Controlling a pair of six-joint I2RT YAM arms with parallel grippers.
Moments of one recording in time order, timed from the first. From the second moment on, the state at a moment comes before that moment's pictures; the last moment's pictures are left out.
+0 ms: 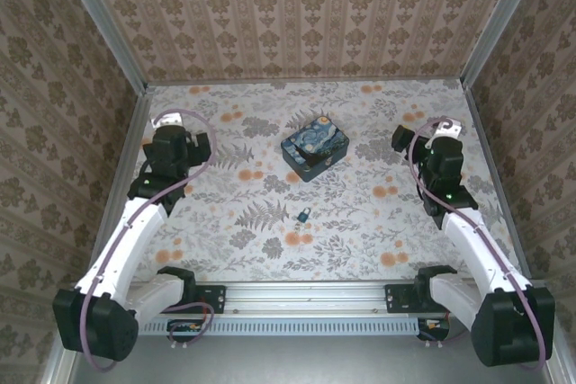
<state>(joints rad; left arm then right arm) -0.24 1.01 0.84 -0.36 -0.38 -0.17 0.03 0.99 0.59 0.12 0.18 0.32</state>
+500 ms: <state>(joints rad) -0.09 1.20 0.48 0.18 -0.31 -0.03 0.03 1.30 0.46 0.41 0.22 0.15</state>
